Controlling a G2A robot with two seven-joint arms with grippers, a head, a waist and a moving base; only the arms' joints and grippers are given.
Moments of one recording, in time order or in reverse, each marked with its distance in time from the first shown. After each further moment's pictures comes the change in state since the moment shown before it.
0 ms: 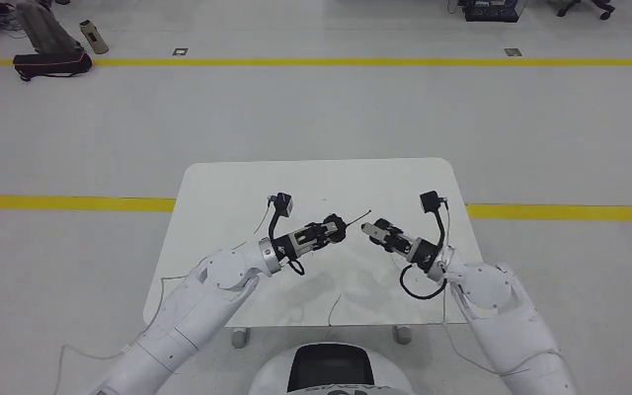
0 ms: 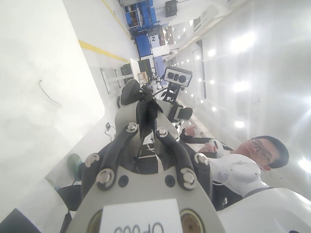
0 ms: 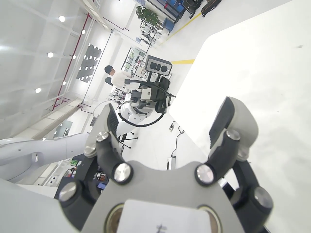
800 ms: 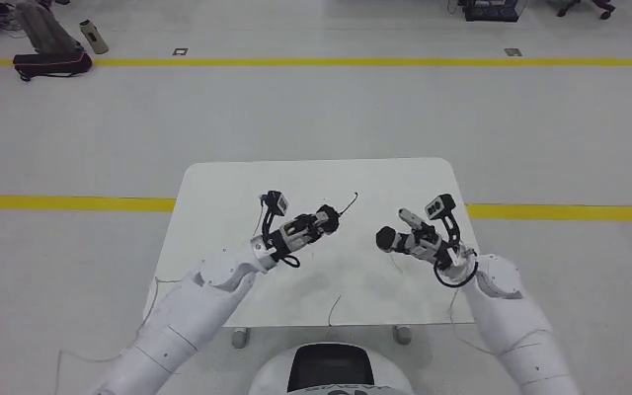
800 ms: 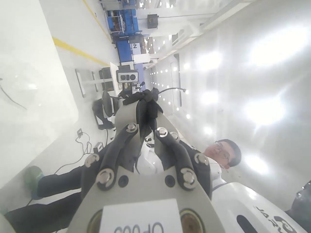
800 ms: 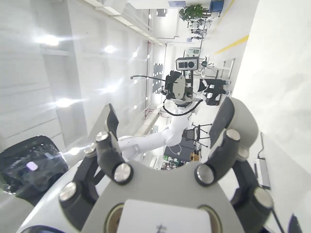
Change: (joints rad) left arm 0.025 -0.008 -0.038 0.008 -0.226 -0.011 -0.060; right arm 0.106 -0.006 0.009 0.308 0.690 0.061 0.363
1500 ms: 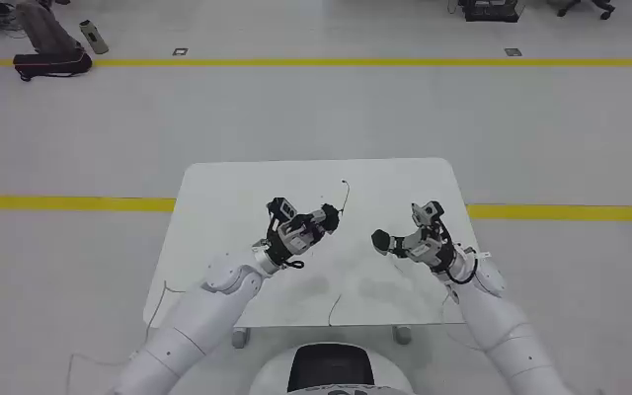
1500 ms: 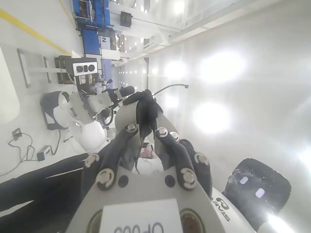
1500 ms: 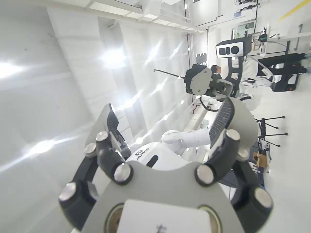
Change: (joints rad) left arm 0.018 -0.040 0.004 0.038 -0.252 -0.001 -0.106; right arm 0.050 -0.035 -0.076 0.140 0.366 0.114 0.136
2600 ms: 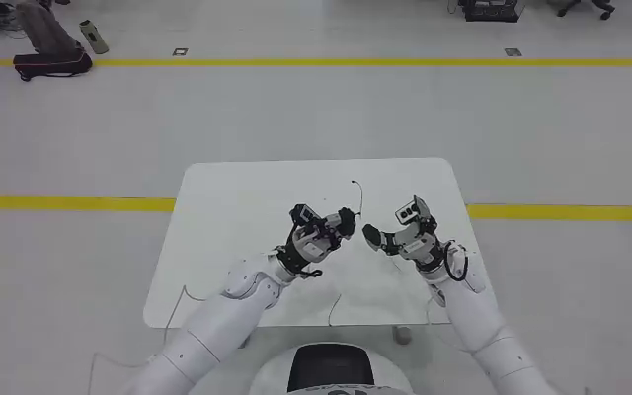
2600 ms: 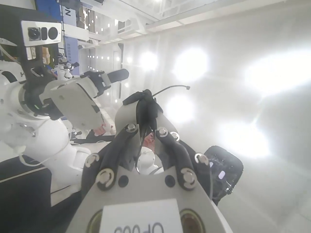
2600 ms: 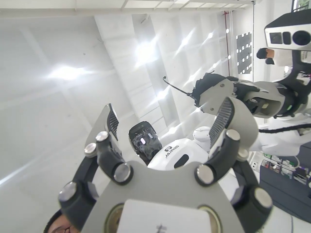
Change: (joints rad) left arm 0.003 -0.066 0.057 -0.012 -0.193 -0.004 -0.096; right arm 0.003 -0.045 -0.065 -0.052 0.210 0.059 0.048
